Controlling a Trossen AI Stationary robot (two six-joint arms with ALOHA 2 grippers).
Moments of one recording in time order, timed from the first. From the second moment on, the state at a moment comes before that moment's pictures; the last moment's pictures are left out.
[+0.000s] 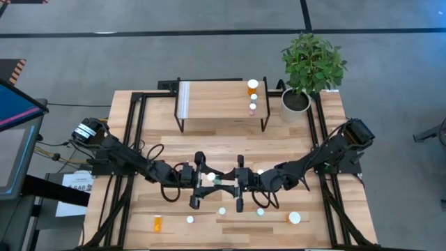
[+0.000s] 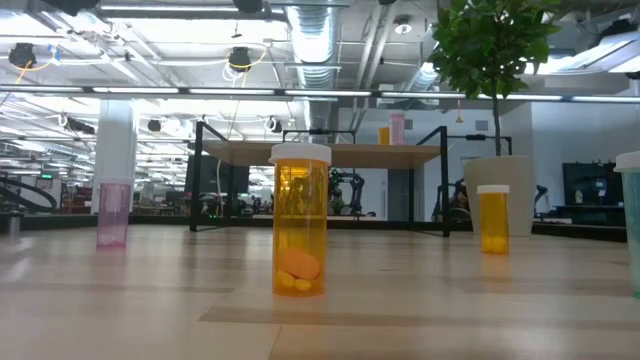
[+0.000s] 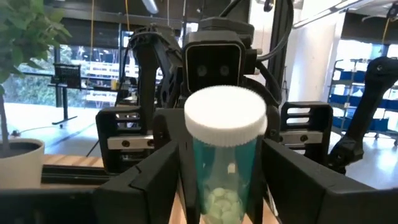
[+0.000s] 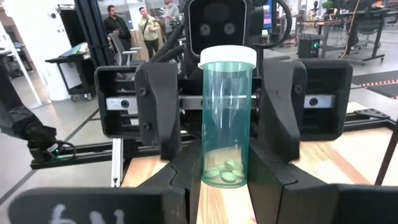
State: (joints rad) left arm -0.46 1.56 0.72 1.08 -0.38 -0.01; right arm 0.46 1.67 1.05 0.59 0.50 0.17
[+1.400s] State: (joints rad) left arm -0.46 1.54 0.72 1.05 -0.38 -0.02; right arm 0.47 1.68 1.05 0.65 0.50 0.12
